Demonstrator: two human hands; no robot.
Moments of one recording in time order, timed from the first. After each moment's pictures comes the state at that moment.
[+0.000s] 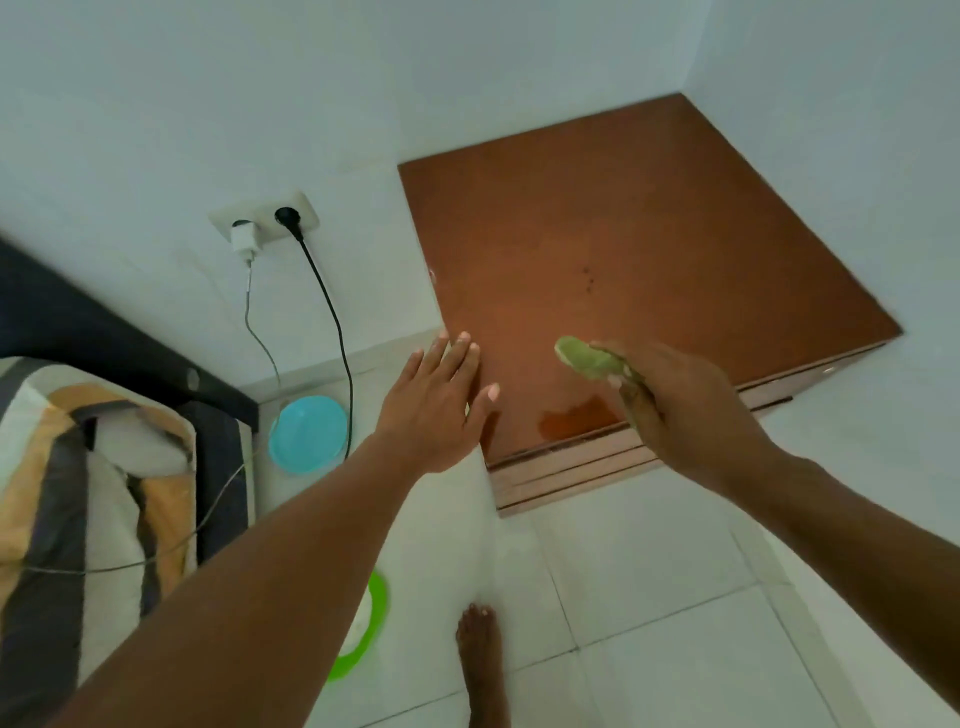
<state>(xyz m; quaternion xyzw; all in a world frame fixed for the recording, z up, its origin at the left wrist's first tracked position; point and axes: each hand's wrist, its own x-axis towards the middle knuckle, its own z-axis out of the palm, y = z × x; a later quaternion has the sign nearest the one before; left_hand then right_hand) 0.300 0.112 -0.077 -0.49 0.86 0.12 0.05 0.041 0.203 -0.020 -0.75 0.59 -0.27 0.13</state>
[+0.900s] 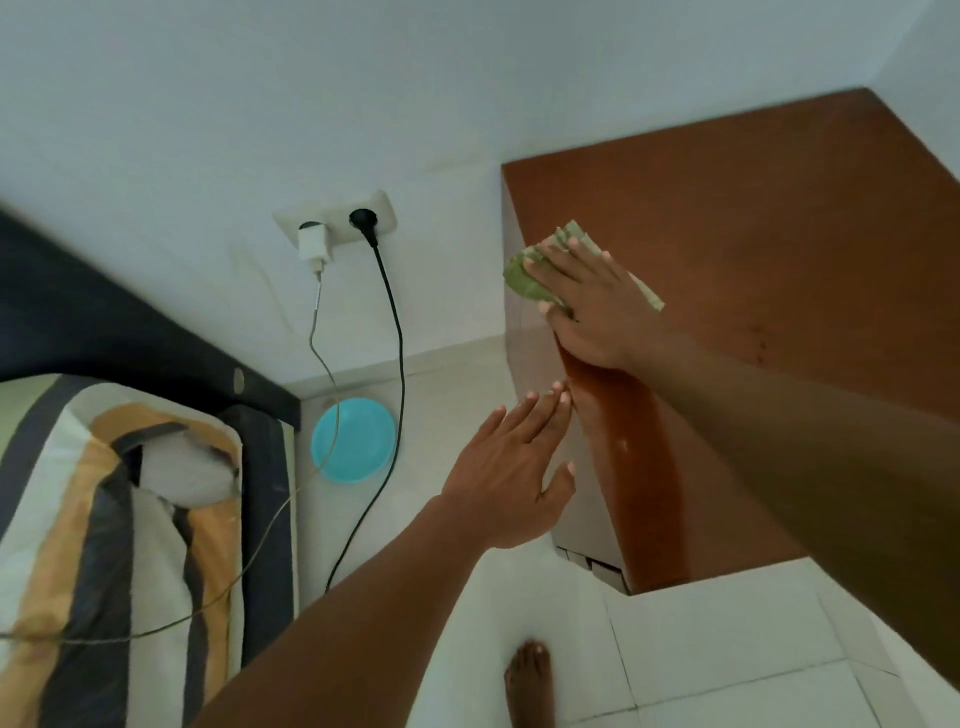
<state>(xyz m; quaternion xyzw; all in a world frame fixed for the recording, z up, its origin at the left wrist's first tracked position) 0.352 0.050 -0.119 -0.43 0.87 0.24 0.04 0.161 -0.070 -0.095 -0.78 0.61 -0.06 0.16</state>
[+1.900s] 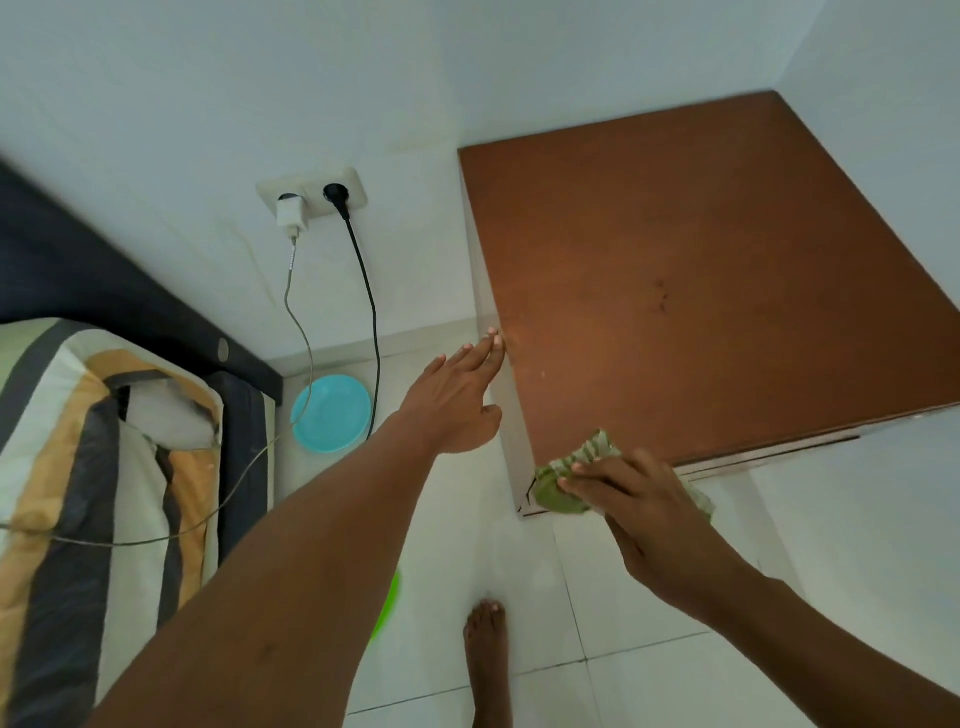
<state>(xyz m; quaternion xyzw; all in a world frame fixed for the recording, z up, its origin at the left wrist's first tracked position) 0.333 0.060 -0.104 -0.49 0.84 0.21 0.10 0.103 0.226 -0.104 -0.82 0.53 -0.16 0.16</state>
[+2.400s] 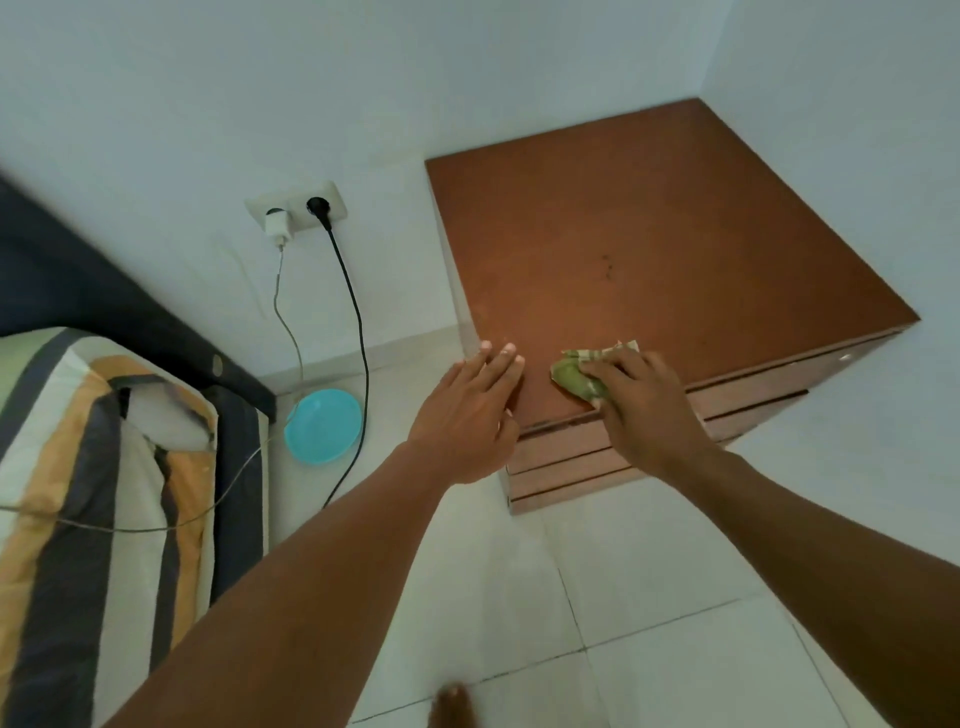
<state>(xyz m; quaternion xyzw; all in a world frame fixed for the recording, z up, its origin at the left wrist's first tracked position) 0.304 0.156 -0.087 -0.44 0.89 0.13 0.00 0.073 0.208 -0.088 -0.72 0.67 -0.16 0.09</state>
